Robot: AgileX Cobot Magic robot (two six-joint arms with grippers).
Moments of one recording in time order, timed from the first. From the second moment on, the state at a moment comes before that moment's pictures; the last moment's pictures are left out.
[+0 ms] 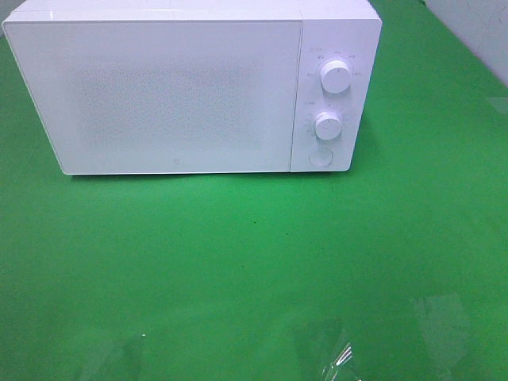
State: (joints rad) left arm -0.02 0.00 -0.50 -0.07 1.04 0.08; right arm -0.02 0.33 -0.50 -0.01 0.55 0.02
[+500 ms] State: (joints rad) left arm -0.02 0.00 -0.50 -0.07 1.04 0.08; right arm -0.02 0.57 -0.36 0.00 0.07 0.02
